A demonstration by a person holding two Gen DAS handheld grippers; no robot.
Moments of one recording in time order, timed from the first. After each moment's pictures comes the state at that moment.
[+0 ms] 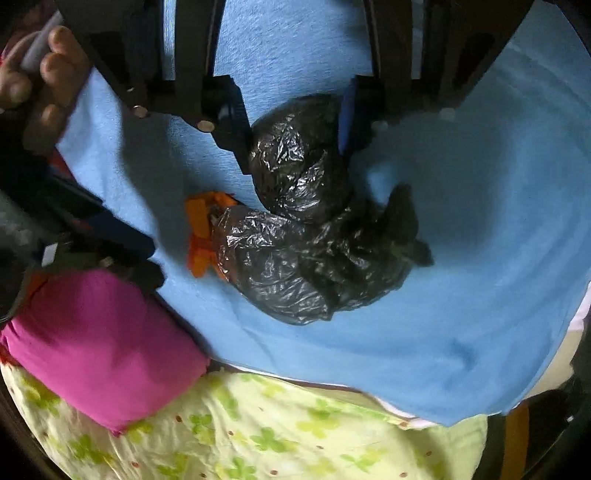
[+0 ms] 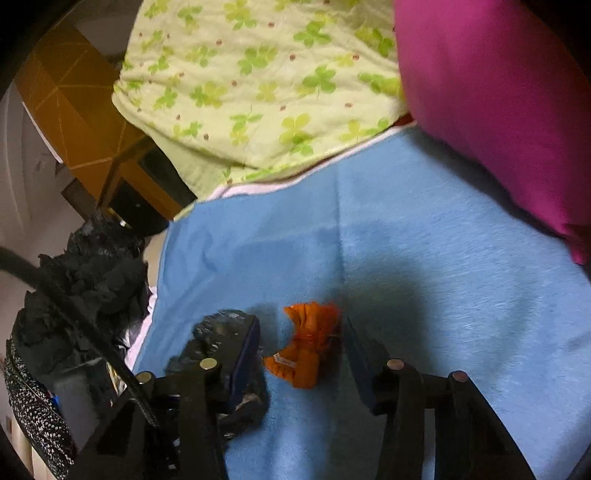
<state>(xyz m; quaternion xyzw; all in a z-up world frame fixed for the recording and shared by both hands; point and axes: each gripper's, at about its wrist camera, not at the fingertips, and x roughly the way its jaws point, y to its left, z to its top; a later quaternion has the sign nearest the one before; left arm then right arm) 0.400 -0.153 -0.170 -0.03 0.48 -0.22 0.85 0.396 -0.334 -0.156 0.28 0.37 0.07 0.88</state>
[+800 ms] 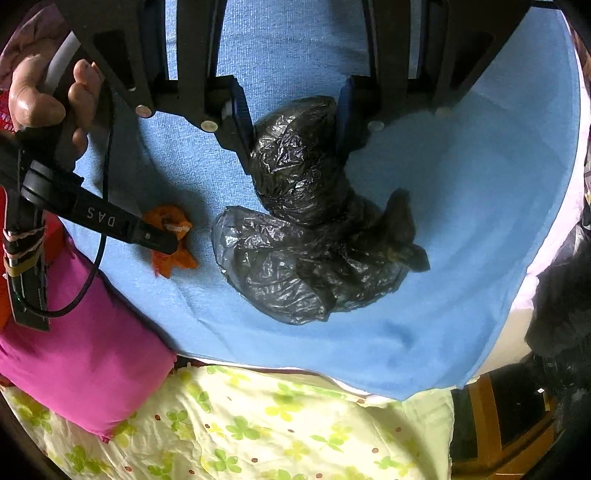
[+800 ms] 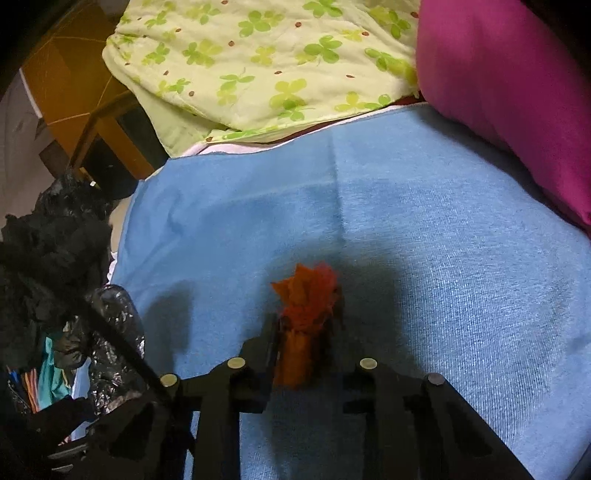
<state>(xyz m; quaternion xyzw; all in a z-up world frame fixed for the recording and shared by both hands) 0.379 -0.127 -0.149 0.04 0.46 -0.14 0.87 0.406 -0.300 -0.183 0.21 0.40 0.05 0.89</state>
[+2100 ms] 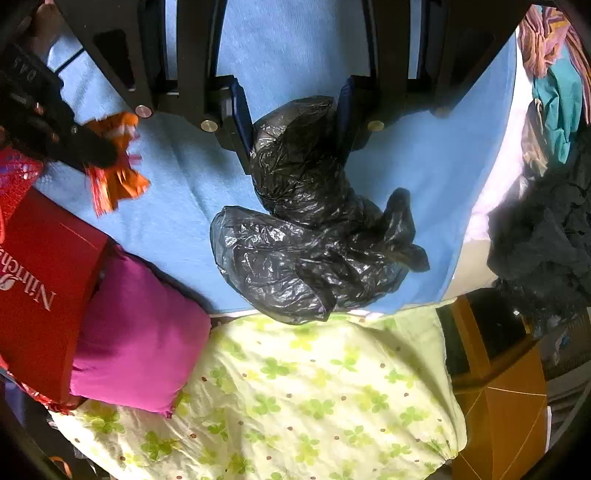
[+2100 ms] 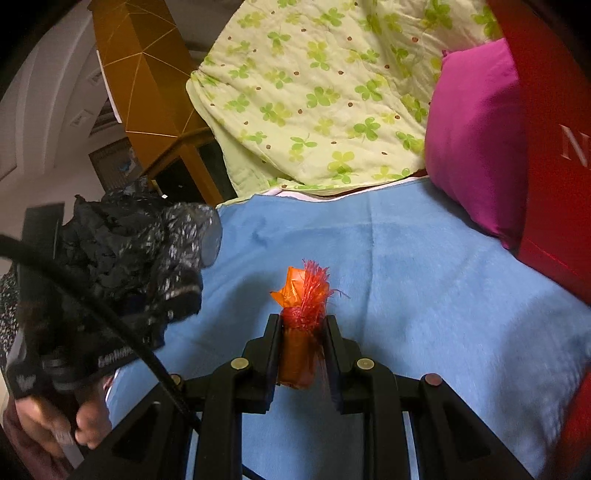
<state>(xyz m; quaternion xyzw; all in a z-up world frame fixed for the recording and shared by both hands) 0.266 -0.118 -0.064 0.11 0.36 -0.15 0.92 0.189 -0.276 -0.101 0.18 0.28 0.08 0.94</state>
